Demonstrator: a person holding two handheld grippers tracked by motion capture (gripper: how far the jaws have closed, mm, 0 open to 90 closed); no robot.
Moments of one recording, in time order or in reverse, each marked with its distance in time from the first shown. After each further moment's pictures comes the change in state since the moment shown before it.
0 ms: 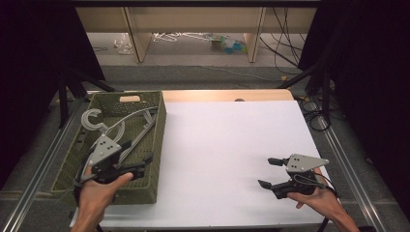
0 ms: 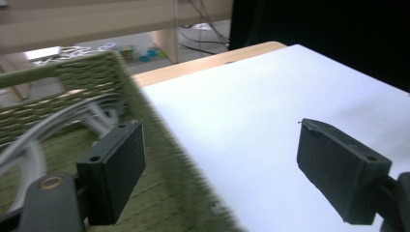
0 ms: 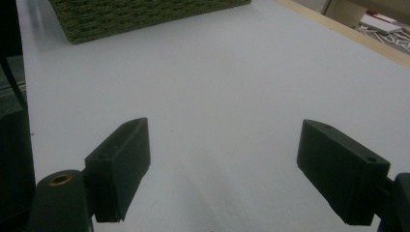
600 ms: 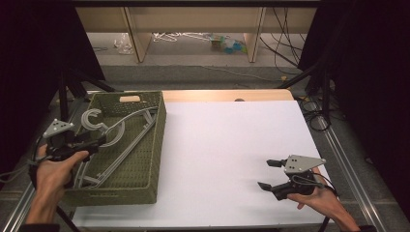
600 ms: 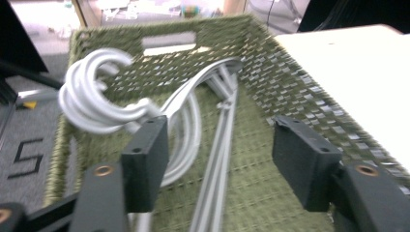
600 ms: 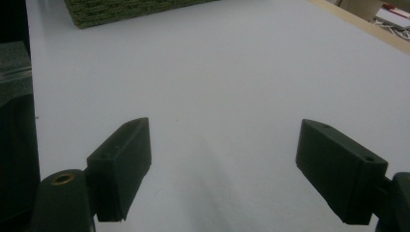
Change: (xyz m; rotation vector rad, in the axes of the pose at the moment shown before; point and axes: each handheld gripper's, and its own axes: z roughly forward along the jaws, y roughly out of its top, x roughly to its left) left arm 0.123 -0.001 -0.028 0.119 0.226 -0.145; right arm -0.001 -0.002 0.003 0.039 0.026 -0.032
